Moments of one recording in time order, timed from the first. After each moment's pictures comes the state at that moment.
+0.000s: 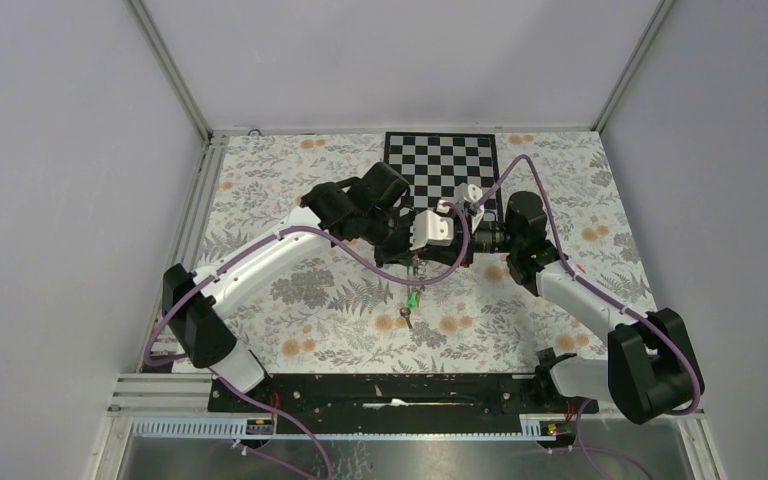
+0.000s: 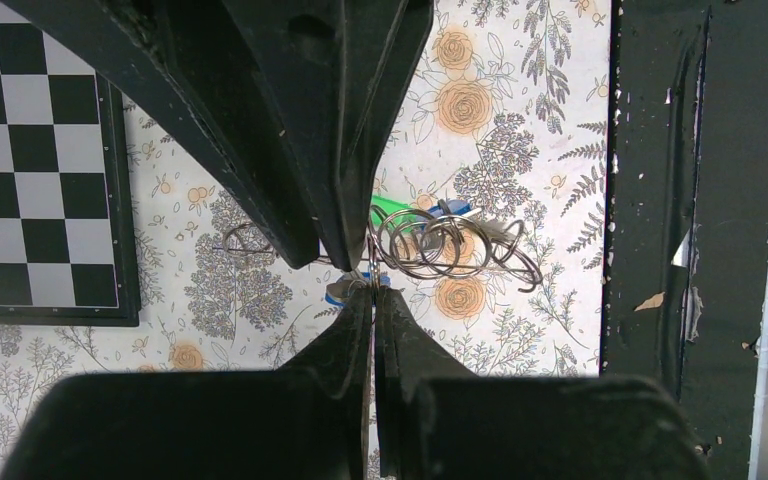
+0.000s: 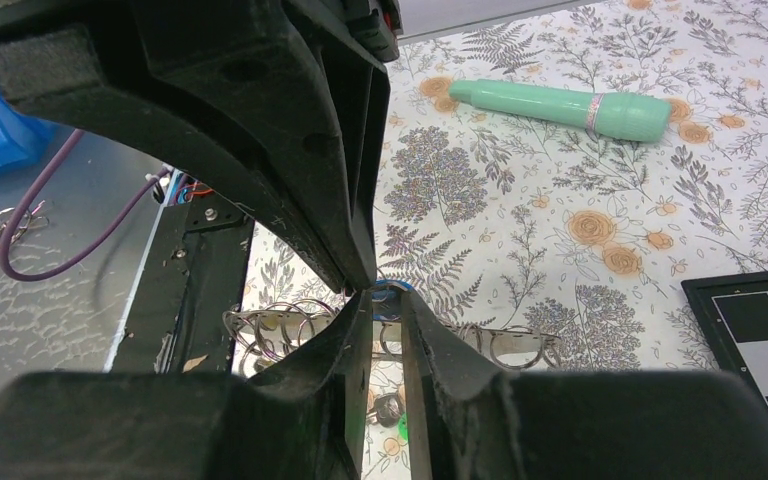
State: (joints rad) left arm -0.85 1.59 1.57 -0.94 0.46 0.63; right arm 0.38 1.26 0.67 0.45 -1.15 0.05
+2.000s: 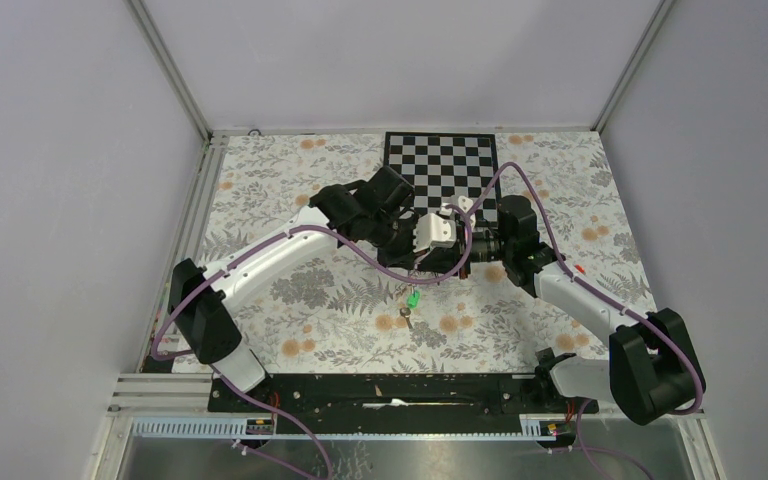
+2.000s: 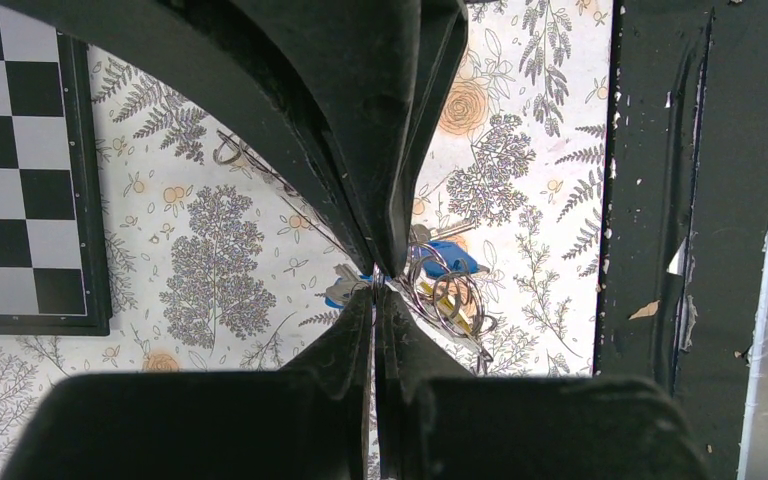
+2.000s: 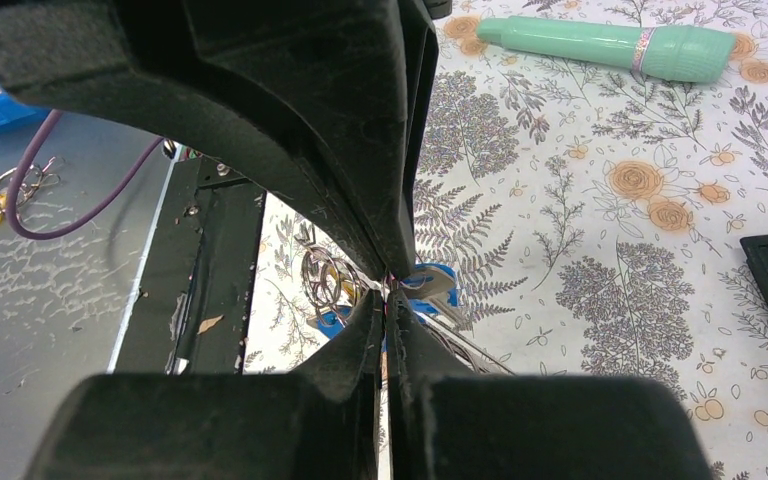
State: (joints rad) left arm -0.86 1.63 1.55 -0.92 0.46 0.60; right arm 0.42 1.26 0.67 0.24 -1.14 -0.10
